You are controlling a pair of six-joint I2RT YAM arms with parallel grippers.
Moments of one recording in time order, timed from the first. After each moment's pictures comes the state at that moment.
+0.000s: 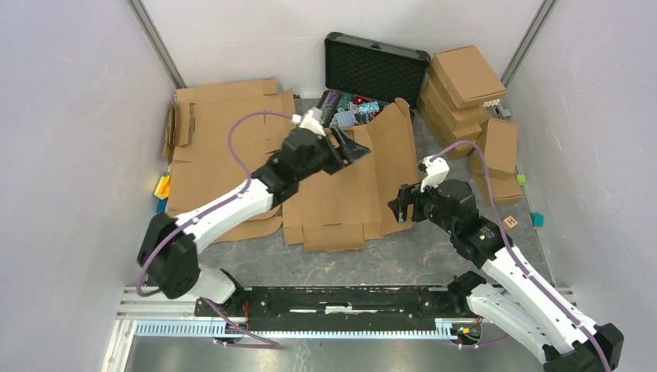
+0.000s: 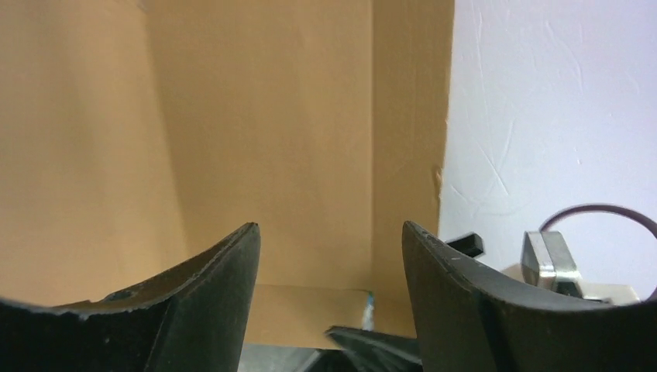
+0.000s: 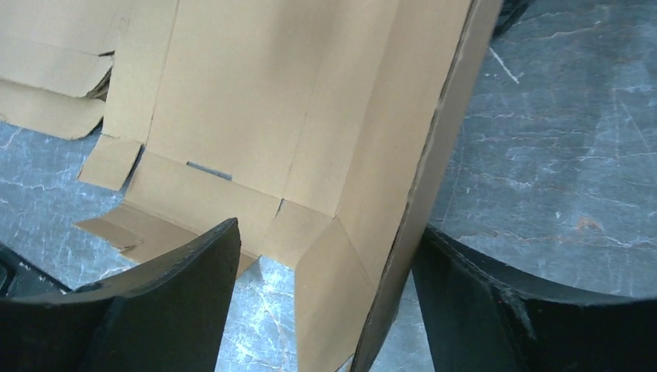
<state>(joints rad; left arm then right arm) -0.76 1.49 1.10 0.12 0.07 -1.03 0.55 0.74 0.62 -0.34 -0.01 0.25</state>
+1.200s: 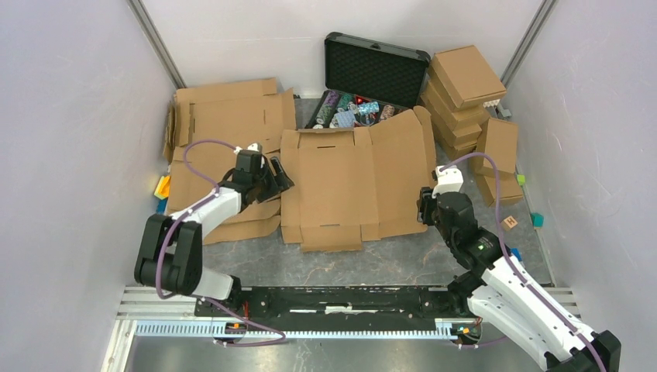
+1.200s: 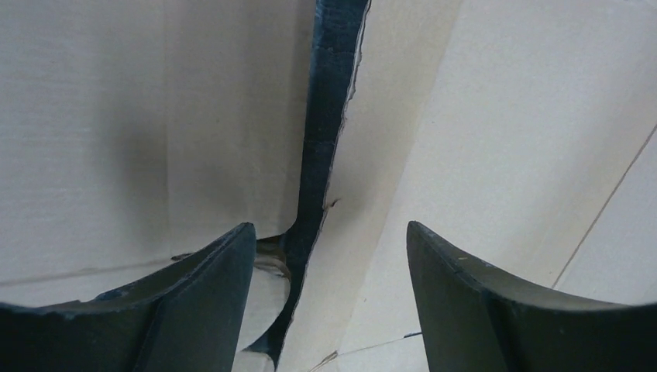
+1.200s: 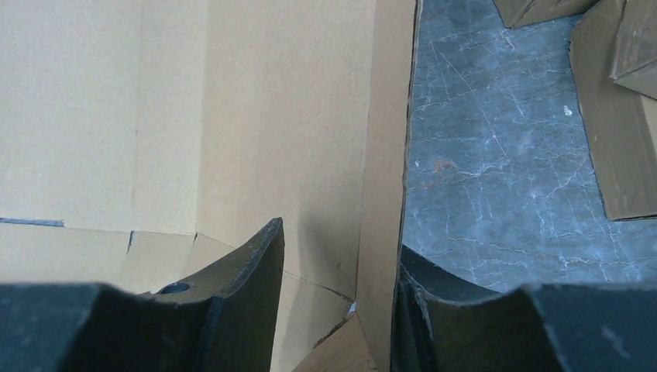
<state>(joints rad) -0.24 1.40 0.73 -0.11 0.07 -0.62 0.55 0.65 0.49 -0.33 0.37 0.23</state>
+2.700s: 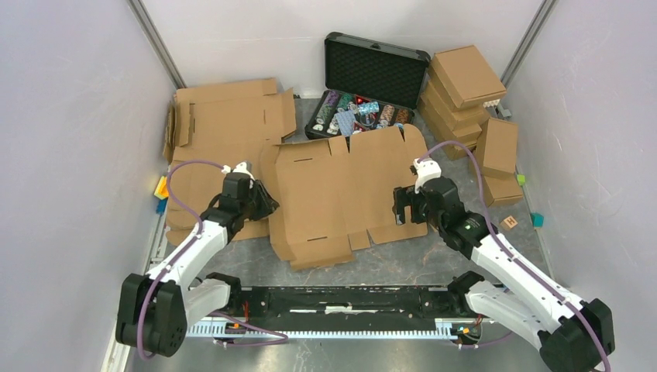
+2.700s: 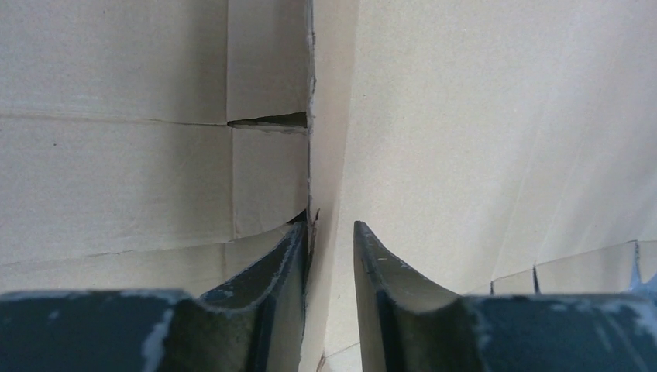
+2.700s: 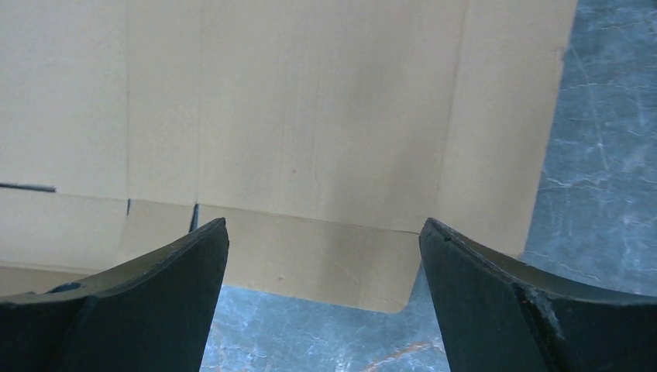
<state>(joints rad) -0.23 1.04 0.52 -0.22 0.08 -0.60 0.55 0.86 0.60 -0.37 0.14 0.20</state>
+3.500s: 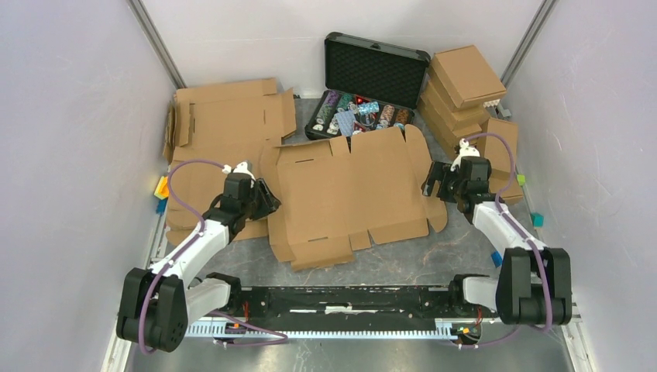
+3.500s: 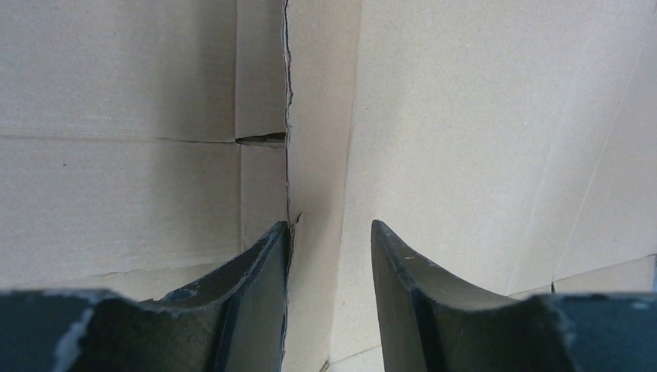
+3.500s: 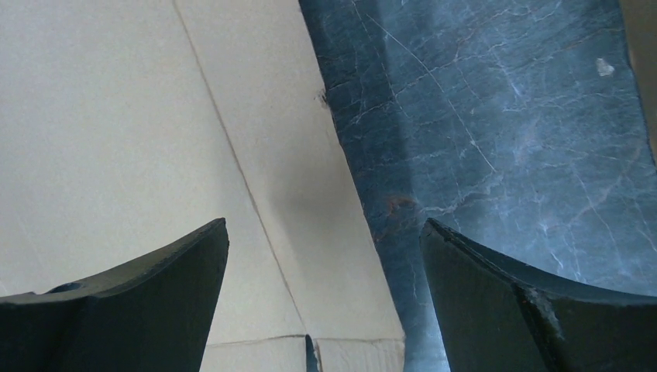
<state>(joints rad) -0.23 1.09 0.50 -0.16 0.06 -0.58 0.00 1.21 0.60 -0.11 -0.09 0.23</state>
